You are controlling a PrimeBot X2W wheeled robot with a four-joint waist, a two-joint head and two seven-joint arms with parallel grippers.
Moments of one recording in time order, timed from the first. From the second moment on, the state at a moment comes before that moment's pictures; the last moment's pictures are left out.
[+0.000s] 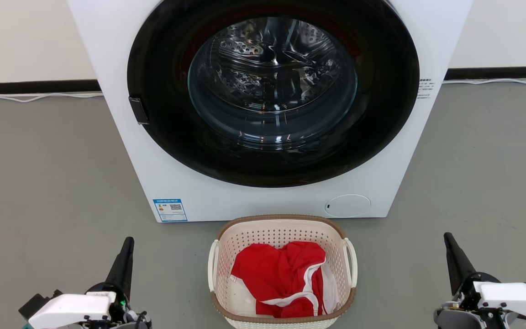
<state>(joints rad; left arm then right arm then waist) -0.05 0.04 0.08 0.28 -1.57 -0.12 0.10 -0.05 -0.04 -0.13 0.28 1.55 0.12 0.10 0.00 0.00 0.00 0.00</state>
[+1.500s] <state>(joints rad) -0.05 0.04 0.08 0.27 -1.60 -0.12 0.11 -0.07 -0.04 -0.13 0.28 1.60 0.12 0.10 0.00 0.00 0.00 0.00</state>
